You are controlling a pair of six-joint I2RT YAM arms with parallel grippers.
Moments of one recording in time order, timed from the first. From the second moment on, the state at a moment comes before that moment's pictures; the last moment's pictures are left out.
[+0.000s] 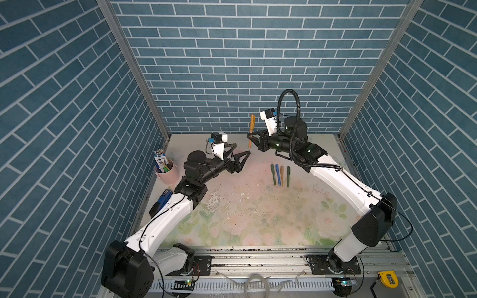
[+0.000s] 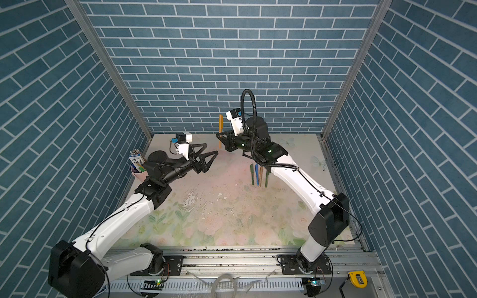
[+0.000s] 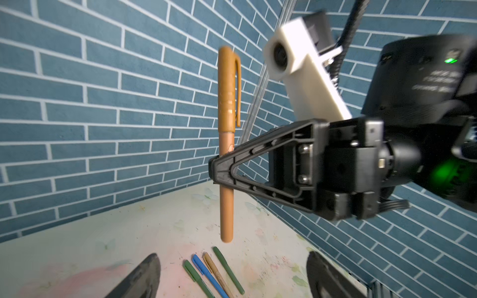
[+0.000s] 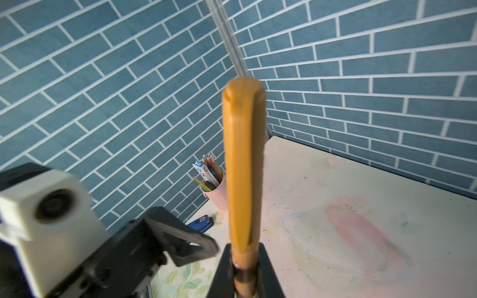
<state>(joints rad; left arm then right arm) -0.42 1.12 0.87 0.33 0.42 -0.33 0.67 1.64 1.62 -0.20 -0.41 0.35</state>
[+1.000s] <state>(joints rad) -0.42 1.03 0.82 0.30 0.15 -0.32 0.59 2.12 1.59 -0.62 -0.16 0.43</state>
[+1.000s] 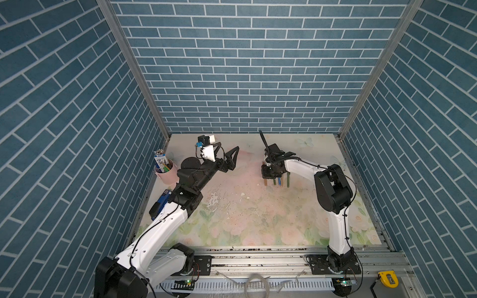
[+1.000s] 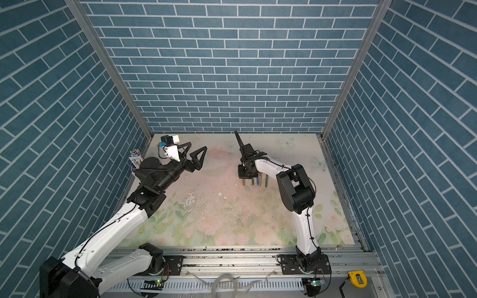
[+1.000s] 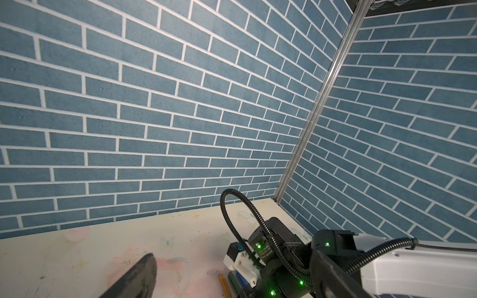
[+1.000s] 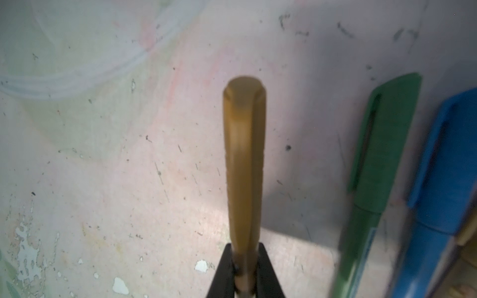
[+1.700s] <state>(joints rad) -0.42 1.04 0.82 0.28 0.16 -0.32 0.59 2.17 1.62 -0.65 -0.10 0.50</state>
